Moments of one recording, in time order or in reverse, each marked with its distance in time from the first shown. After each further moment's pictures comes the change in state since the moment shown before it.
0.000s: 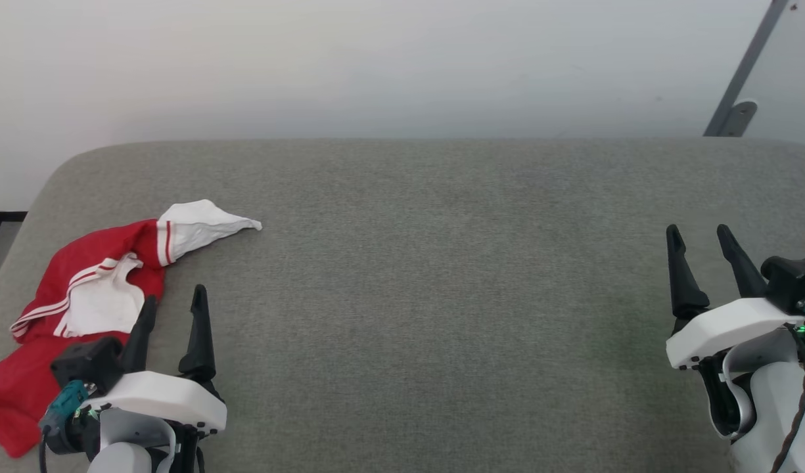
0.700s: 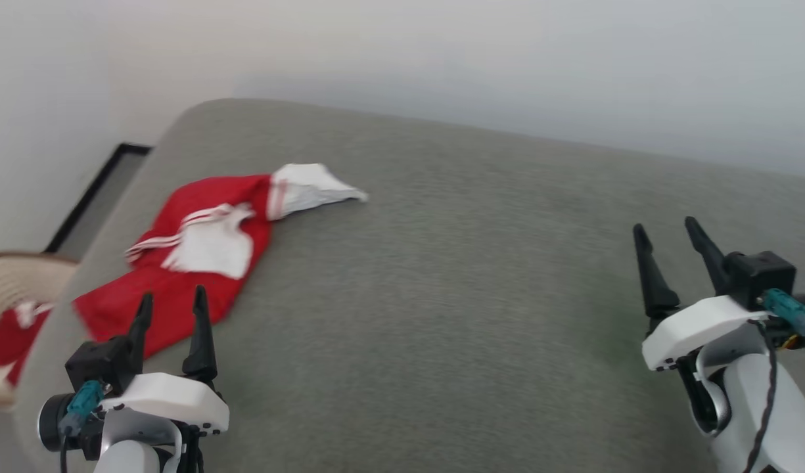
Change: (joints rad) left arm -0.017 -0.036 0.049 0.036 0.169 -0.008 -0.041; right arm -0.030 -0.009 0.083 0.031 -0.075 0.001 -0.041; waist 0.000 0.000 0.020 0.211
